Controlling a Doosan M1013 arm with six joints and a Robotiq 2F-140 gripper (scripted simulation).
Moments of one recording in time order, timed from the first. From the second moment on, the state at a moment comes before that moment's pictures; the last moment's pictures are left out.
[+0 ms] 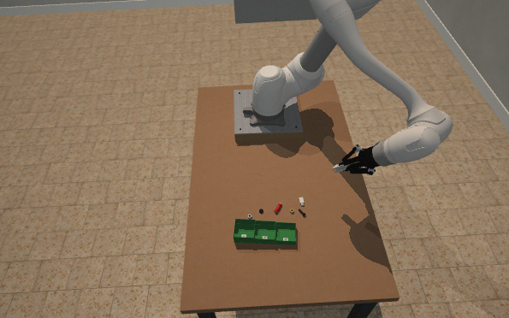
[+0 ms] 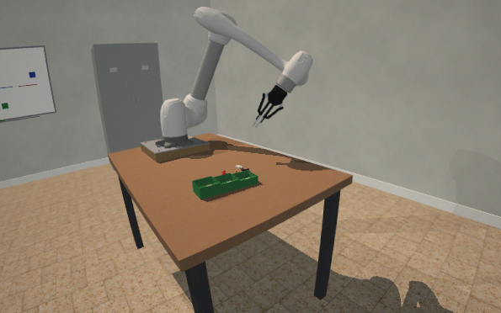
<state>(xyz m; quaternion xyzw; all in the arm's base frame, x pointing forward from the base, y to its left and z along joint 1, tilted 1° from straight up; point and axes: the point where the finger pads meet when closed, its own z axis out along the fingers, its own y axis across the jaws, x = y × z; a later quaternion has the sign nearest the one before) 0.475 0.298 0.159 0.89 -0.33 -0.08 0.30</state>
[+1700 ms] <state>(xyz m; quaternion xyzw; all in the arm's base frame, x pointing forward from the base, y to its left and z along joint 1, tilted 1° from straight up) 0.554 0.075 0.165 1.00 0.00 -0.03 0.01</state>
